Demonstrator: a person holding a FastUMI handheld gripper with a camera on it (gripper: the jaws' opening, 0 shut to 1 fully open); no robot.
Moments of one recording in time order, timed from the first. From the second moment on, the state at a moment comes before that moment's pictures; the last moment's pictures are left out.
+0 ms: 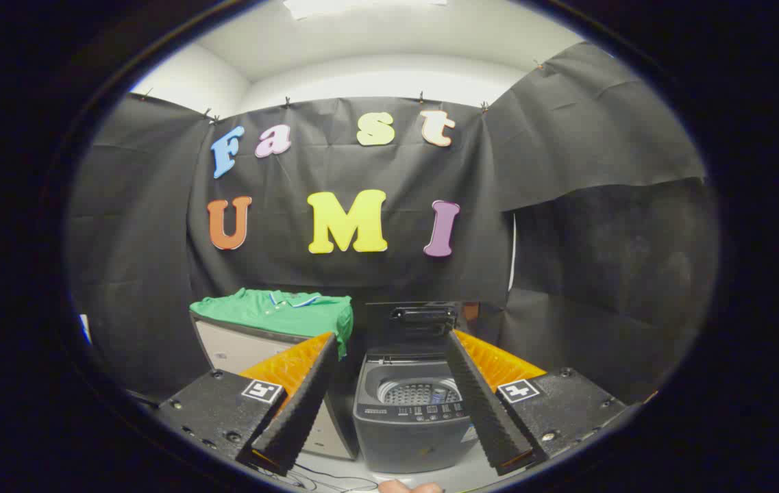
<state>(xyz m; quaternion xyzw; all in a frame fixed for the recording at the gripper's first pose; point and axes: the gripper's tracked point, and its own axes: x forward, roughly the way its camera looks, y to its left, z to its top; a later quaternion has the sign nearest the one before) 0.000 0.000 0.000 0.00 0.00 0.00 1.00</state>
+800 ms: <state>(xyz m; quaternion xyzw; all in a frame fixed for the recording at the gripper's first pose) -0.012 -0.011 -0.029 0.00 0.02 -0.01 1.00</state>
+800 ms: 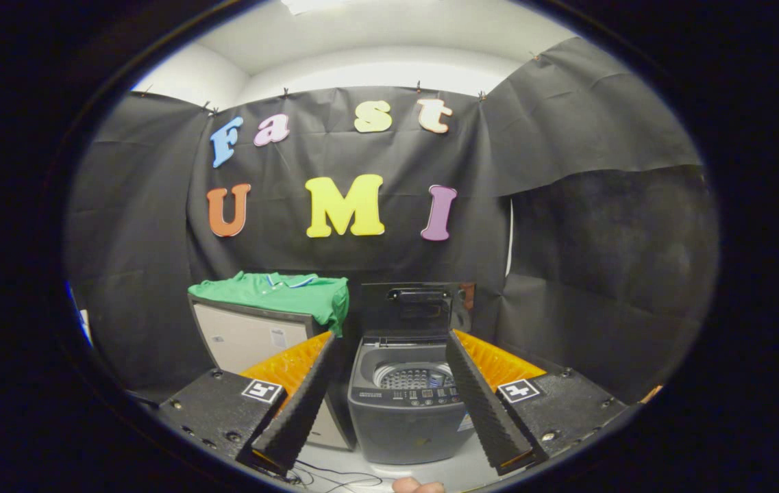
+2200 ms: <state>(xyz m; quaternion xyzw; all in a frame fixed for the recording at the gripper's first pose) 0.085 0.195 -0.012 -0.01 0.10 0.04 0.99</state>
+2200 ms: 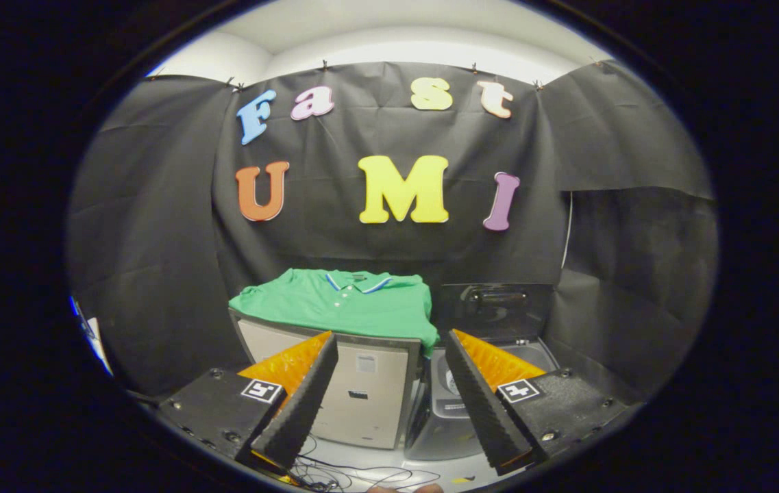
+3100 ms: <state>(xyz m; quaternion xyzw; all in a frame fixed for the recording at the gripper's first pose) 0.346 0.313 -0.034 -0.01 0.31 0.13 0.94</state>
